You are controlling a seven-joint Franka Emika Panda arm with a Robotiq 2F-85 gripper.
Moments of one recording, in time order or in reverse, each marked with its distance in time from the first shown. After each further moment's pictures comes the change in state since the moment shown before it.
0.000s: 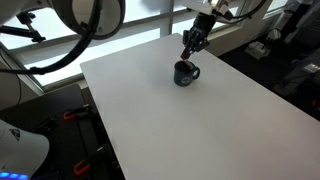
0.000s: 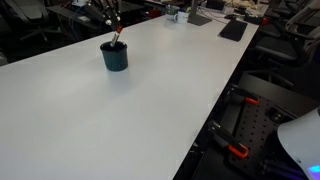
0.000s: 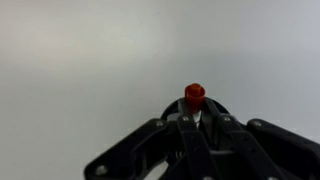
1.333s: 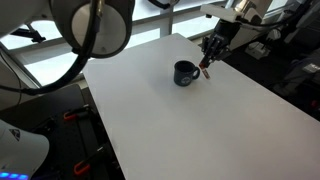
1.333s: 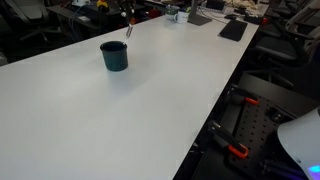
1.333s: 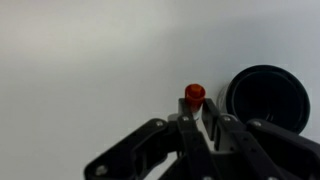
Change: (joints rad) arm -0.110 0.046 -0.032 0.103 -0.015 0.029 -0.003
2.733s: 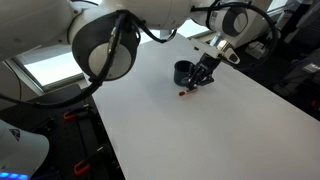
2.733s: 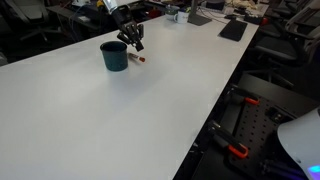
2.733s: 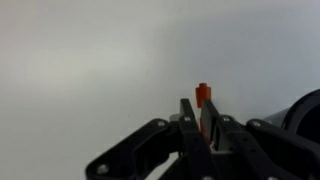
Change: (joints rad) arm 0.004 0.162 -0.009 -0.014 -0.002 -0.009 -0.002
